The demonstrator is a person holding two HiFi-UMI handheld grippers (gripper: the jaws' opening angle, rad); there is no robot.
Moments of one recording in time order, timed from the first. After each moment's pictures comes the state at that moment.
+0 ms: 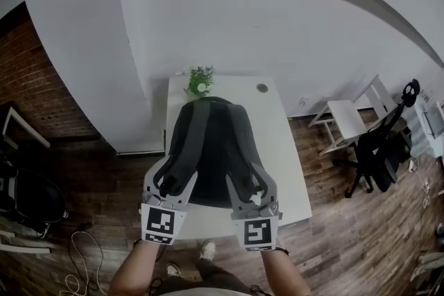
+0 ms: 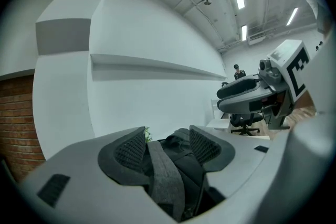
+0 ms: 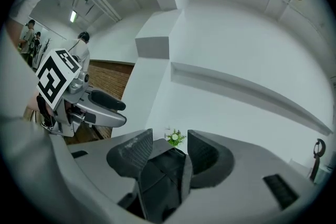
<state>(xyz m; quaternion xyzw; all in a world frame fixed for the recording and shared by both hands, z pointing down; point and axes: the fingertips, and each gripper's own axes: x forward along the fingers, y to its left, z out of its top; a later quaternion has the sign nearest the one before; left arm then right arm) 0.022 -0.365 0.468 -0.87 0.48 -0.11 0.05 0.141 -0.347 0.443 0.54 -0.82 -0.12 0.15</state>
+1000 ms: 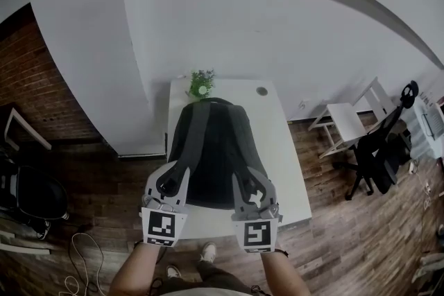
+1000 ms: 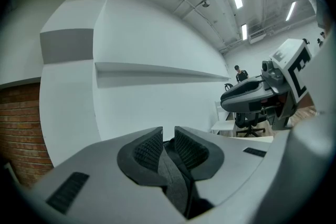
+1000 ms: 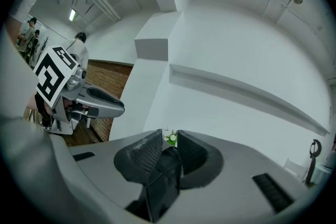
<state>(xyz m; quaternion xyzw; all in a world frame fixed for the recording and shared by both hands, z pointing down) 0.015 -0.349 0.447 -0.86 0.50 -0.09 0.08 0.141 -0.331 0.436 0.55 -0.81 -0.13 0.15</state>
